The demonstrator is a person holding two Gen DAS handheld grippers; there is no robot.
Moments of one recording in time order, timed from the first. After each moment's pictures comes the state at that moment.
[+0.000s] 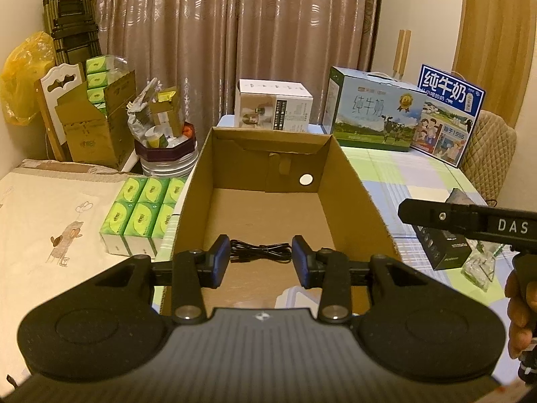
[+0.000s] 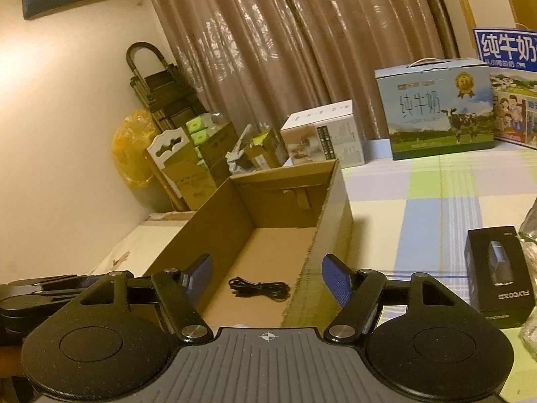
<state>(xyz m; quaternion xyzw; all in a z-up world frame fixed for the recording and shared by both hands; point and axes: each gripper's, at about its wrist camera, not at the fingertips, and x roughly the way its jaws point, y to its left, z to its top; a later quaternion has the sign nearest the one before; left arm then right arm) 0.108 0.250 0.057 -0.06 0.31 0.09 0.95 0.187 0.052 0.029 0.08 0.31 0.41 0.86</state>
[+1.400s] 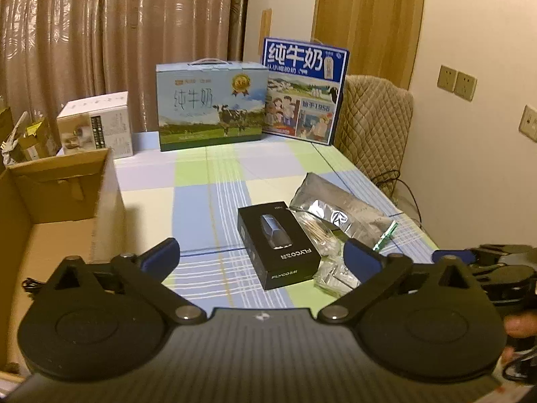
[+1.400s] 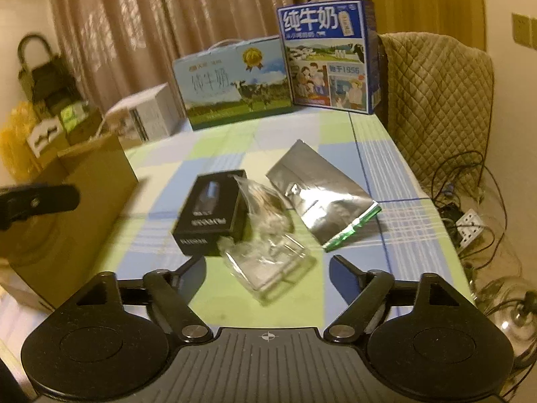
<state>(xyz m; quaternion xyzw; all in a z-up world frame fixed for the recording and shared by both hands) 0.193 0.024 0.031 -0.01 0.30 -0.09 0.95 0.200 -0.201 -0.027 0.01 0.35 0.22 0.91</state>
